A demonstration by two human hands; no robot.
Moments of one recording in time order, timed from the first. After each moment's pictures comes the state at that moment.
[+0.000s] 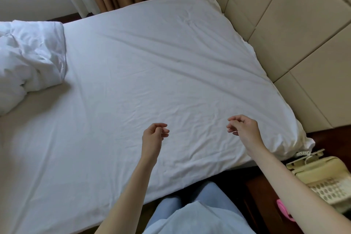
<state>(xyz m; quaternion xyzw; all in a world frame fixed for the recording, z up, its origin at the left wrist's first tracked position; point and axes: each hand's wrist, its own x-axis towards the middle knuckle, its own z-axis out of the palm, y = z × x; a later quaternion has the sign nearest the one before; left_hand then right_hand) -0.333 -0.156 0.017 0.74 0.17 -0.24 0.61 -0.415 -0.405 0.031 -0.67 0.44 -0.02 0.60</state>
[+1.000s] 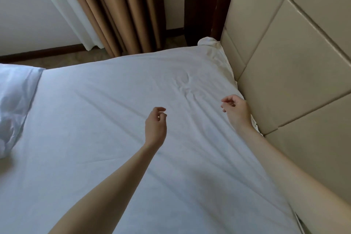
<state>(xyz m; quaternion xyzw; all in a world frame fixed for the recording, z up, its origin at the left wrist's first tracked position) 0.107 -0.454 -0.055 0.84 0.13 -0.07 0.52 0.088 -0.691 -0.037 -0.79 0.27 -0.05 0.55</state>
